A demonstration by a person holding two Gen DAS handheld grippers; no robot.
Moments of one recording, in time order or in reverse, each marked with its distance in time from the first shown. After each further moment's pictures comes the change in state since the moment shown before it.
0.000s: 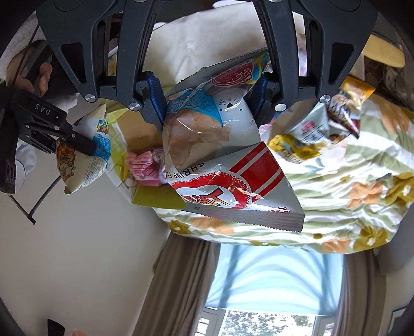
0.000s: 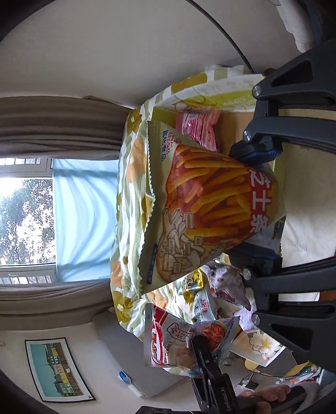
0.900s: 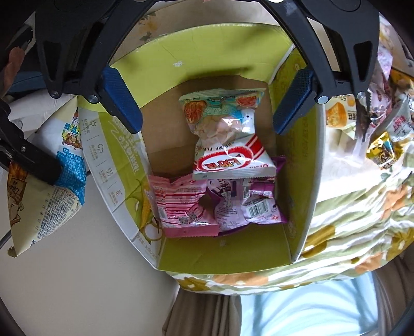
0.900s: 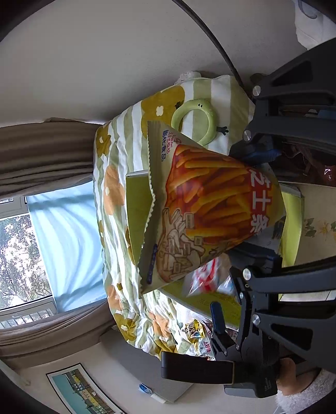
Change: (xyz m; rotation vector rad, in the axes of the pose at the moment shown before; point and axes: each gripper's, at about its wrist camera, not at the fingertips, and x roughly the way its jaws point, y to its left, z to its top) left arm 0.230 -0.186 0.001 0.058 0.306 0.085; right arm 0.040 -0.189 0.008 0.126 0.132 0.065
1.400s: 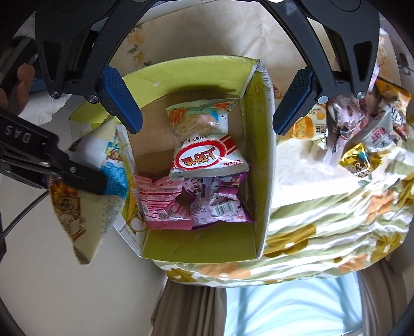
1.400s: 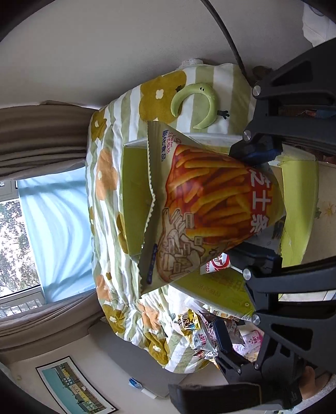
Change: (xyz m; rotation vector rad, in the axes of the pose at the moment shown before) left arm -0.051 0.044 -0.020 -0.036 -0.042 0.051; right arm 0.037 0.035 0.017 -0.049 0.077 0.034
